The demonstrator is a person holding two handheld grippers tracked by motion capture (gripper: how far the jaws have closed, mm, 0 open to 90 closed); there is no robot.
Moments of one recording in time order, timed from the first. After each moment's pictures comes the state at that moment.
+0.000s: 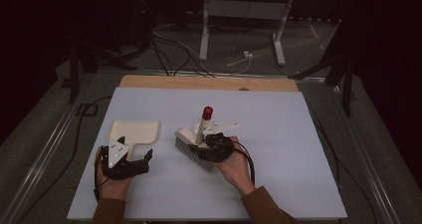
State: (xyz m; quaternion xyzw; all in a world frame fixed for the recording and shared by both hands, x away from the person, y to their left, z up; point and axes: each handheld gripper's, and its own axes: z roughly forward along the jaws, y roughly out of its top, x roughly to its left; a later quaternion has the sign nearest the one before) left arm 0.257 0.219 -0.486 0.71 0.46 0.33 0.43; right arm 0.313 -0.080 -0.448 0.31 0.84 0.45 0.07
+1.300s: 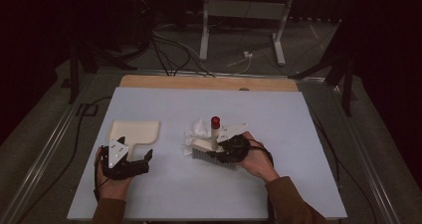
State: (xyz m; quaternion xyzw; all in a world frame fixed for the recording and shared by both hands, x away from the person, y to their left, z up) left arm 0.257 0.219 -0.486 0.71 0.46 0.33 0.43; right arm 0.331 -0.128 -0.464 0.16 0.91 0.38 0.08
